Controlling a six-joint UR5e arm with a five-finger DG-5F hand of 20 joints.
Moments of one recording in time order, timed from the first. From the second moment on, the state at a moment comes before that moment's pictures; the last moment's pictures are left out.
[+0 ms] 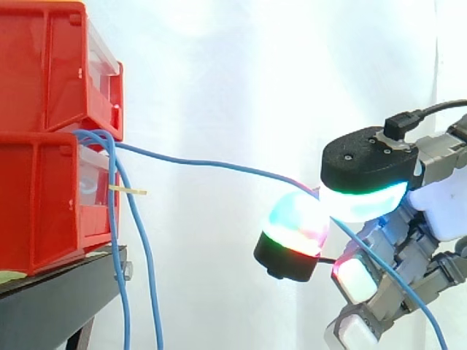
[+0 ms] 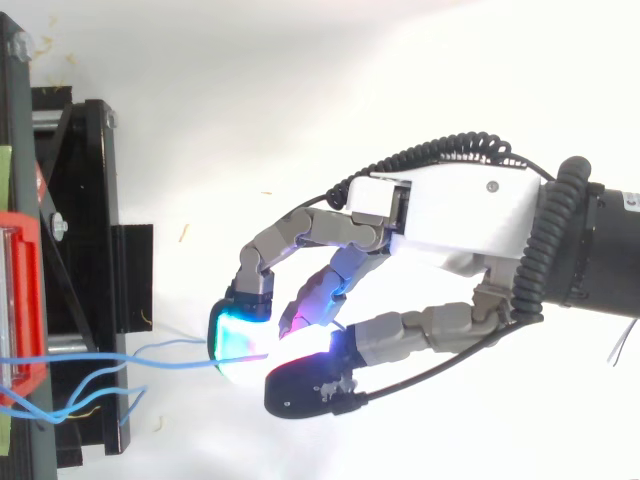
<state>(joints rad) 0.22 -2.24 -1.09 -3.30 -1.23 0.02</state>
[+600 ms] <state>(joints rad) 0.22 -2.24 -1.09 -3.30 -1.23 0.02</state>
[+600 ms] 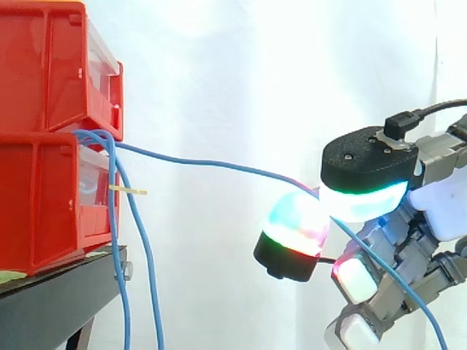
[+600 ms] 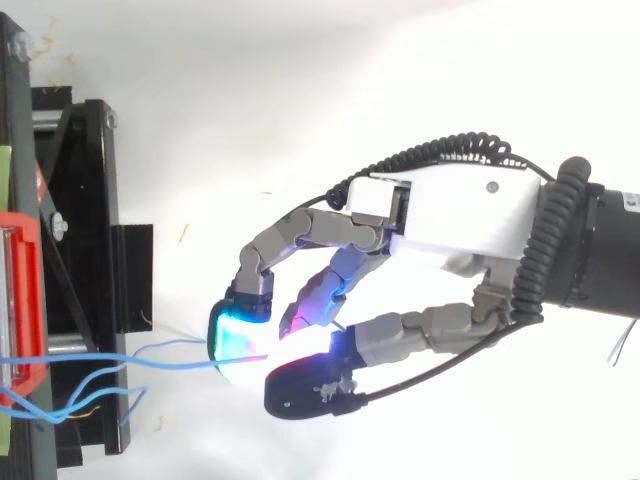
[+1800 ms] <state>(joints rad) 0.22 -2.24 -1.09 -3.30 -1.23 0.02</state>
